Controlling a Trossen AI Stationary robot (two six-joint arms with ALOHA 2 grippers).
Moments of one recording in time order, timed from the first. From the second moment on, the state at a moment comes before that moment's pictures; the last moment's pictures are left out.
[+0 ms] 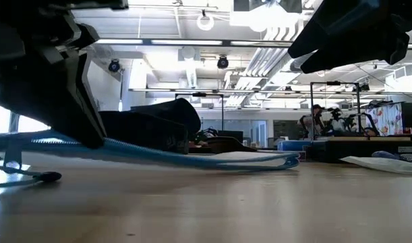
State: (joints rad) left arm -0.75 2.12 1.49 -0.96 -0.75 -0.85; right arm 0.75 1.79 1.13 -0.53 0.98 1.28
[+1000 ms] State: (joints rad) left arm -0.82 2.12 1.54 -0.95 -0.90 -0.80; right arm 0.58 2.02 1.13 -0.21 0.76 0.23
